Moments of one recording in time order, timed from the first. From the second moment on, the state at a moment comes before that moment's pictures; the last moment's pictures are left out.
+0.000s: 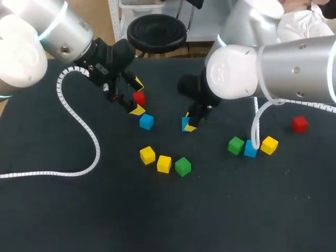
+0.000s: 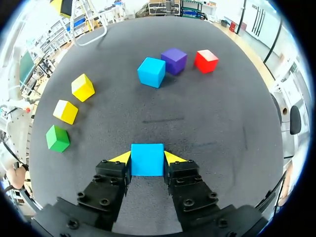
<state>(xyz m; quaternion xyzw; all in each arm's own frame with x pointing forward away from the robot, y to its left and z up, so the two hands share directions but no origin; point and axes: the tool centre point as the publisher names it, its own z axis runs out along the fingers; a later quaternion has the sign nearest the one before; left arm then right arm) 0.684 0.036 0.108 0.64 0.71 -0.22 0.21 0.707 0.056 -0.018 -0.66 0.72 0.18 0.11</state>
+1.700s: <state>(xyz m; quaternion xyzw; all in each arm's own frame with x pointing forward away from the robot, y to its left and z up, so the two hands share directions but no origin) 0.684 0.036 0.108 0.64 0.71 -0.22 0.21 0.710 0.057 -0.015 -0.66 0.72 0.15 0.13</state>
